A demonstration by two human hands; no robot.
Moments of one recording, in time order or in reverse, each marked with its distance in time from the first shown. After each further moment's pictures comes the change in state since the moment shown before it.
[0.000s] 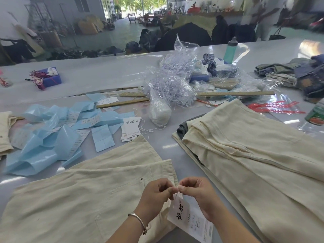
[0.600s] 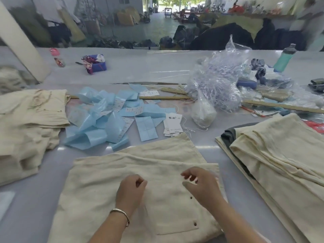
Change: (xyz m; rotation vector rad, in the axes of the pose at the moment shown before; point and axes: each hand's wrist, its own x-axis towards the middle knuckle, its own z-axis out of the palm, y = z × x) left_hand -0.056 -0.071 -0.181 0.486 0.548 -0.224; right_hand 0.043 0.000 0.133 -0.896 0.066 -0.286
